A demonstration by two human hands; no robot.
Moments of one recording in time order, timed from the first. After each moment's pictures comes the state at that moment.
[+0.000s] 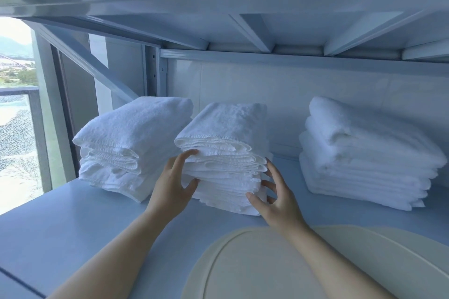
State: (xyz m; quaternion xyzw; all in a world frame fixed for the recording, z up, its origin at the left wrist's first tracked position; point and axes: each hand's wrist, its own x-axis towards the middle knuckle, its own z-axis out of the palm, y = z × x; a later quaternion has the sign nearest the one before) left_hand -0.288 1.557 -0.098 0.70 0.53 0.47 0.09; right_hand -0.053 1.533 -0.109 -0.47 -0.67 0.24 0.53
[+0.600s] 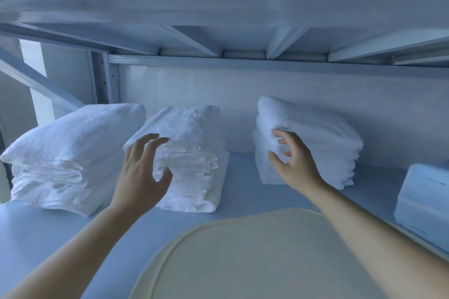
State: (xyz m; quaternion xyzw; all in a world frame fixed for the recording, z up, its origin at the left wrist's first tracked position) left_hand -0.245 1.534 -0.057 0.74 0.45 0.49 -0.07; right_hand 0.066 1.514 -0.038 -0.54 -0.66 -0.02 0.52
